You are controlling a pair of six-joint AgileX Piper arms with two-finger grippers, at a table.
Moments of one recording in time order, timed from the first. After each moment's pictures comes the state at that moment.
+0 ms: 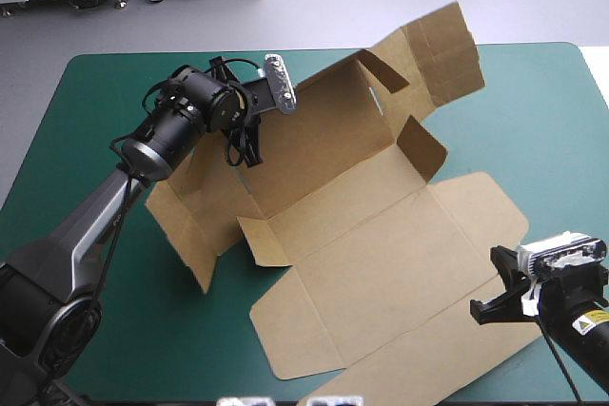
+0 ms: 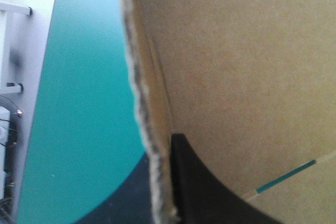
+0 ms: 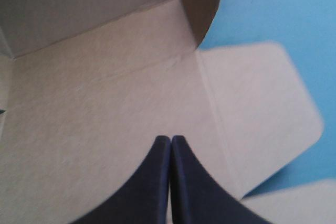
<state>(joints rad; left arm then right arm) -0.55 1.72 -1.74 0.24 1.01 0.70 -0.08 0.45 -0.62 0.48 0.81 -0.48</state>
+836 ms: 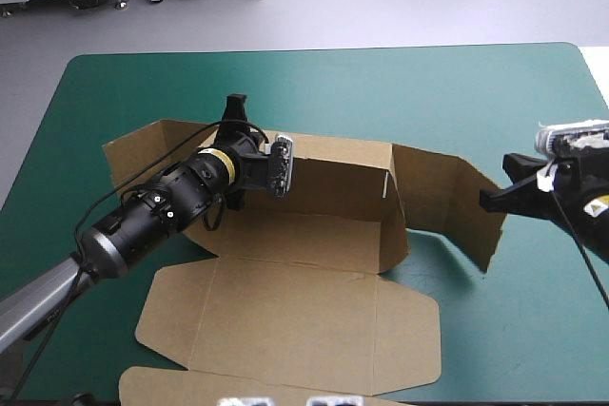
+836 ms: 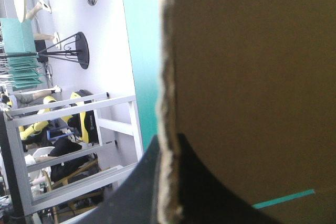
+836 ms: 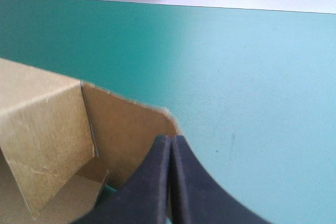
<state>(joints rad) -0.67 1.38 -1.14 0.58 0.46 0.77 -0.08 0.84 -0.99 0.46 0.74 -0.39</state>
